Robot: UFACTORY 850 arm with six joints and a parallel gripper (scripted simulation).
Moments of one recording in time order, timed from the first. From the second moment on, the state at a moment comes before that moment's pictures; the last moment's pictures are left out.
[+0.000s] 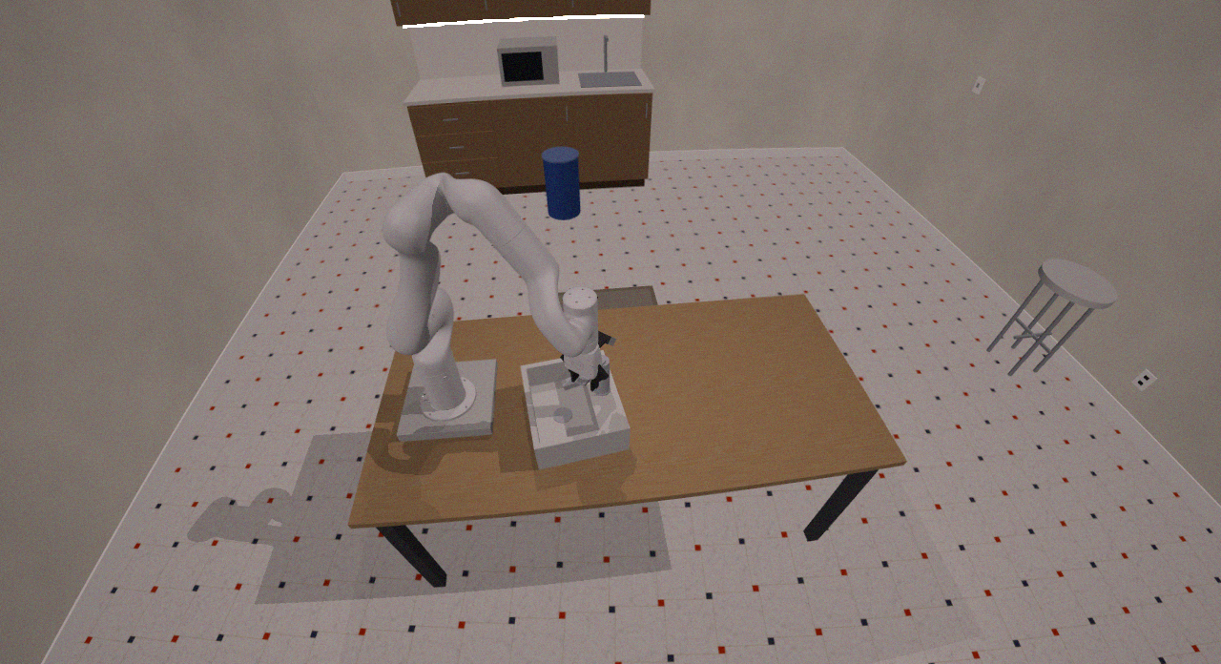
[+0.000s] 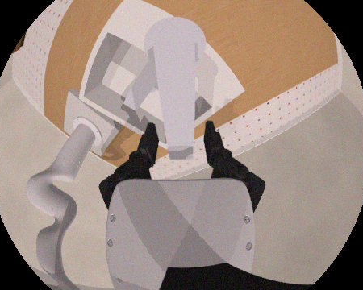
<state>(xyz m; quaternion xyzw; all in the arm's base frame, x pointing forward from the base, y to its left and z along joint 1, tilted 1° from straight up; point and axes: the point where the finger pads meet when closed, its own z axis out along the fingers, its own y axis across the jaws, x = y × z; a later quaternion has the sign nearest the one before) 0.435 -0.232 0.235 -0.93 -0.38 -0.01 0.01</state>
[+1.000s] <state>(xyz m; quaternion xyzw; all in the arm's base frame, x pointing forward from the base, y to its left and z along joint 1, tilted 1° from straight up) 0.434 -0.232 0.263 -0.93 -0.38 -0.01 0.01</state>
